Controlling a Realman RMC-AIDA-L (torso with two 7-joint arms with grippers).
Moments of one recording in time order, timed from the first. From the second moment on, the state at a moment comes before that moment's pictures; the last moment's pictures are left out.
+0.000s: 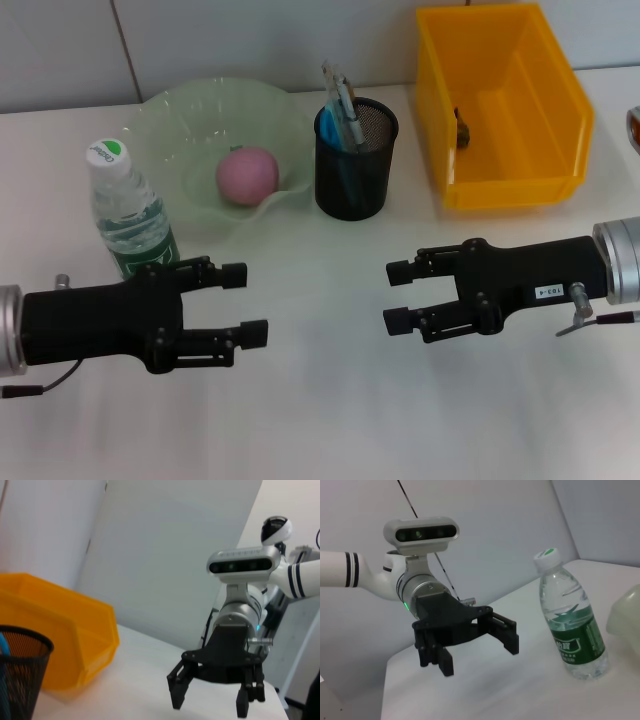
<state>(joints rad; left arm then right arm) -0.47 -1.95 1.23 0.53 -1.64 -1.60 1.79 0.61 1.96 -0.84 -0.42 -1.93 -1.66 1.40</state>
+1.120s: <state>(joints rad) -0.51 -1.92 1.19 0.52 -1.52 -1.64 1.75 0.59 1.96 -0.83 -0.42 -1.93 -1.67 1.39</state>
